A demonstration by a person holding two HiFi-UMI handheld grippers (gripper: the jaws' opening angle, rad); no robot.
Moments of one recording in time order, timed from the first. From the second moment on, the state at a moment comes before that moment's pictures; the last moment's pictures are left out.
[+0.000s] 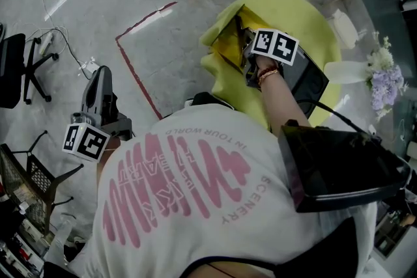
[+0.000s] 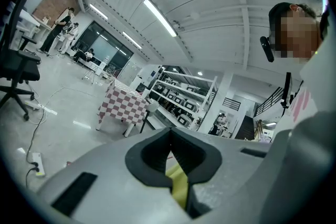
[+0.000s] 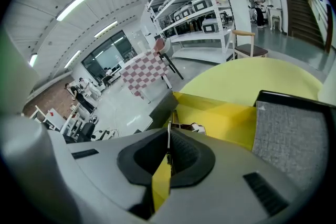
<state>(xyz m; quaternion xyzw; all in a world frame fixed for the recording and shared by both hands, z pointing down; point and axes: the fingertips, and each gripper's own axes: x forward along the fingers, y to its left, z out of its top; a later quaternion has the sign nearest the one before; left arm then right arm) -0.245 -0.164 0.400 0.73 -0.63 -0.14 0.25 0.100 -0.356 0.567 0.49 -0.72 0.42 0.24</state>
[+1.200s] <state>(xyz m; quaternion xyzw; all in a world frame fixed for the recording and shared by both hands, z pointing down) -0.244 -0.160 0.400 0.73 -0.63 -0.14 0.24 0.114 -0.360 0.575 0.53 -0.68 0.44 0.25</state>
